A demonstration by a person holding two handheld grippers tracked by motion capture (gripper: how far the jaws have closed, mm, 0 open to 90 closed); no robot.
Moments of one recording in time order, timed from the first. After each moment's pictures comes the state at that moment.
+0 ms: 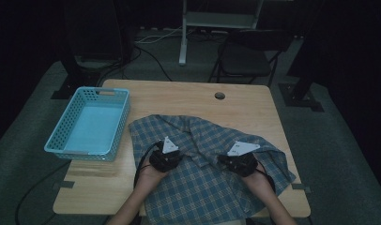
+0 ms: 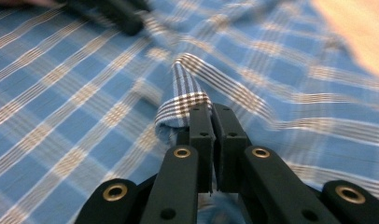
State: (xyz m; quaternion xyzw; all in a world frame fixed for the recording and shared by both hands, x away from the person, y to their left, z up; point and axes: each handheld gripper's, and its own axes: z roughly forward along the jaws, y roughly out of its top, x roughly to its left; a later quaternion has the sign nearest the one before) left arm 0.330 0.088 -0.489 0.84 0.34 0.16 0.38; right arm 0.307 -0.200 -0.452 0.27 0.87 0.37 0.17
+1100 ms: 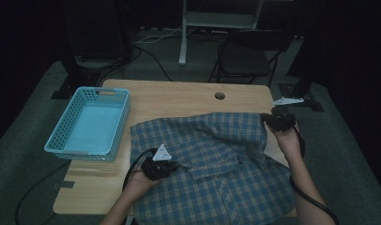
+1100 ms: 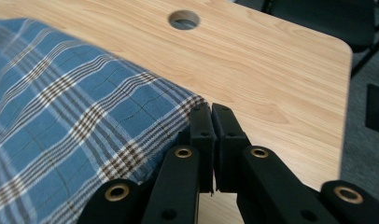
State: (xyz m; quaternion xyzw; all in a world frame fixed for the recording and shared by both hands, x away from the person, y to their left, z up) left arm 0.307 0.112 -0.486 0.88 0.27 0.10 0.38; right arm 0.418 -0.319 -0.391 0.48 0.78 0.33 0.24
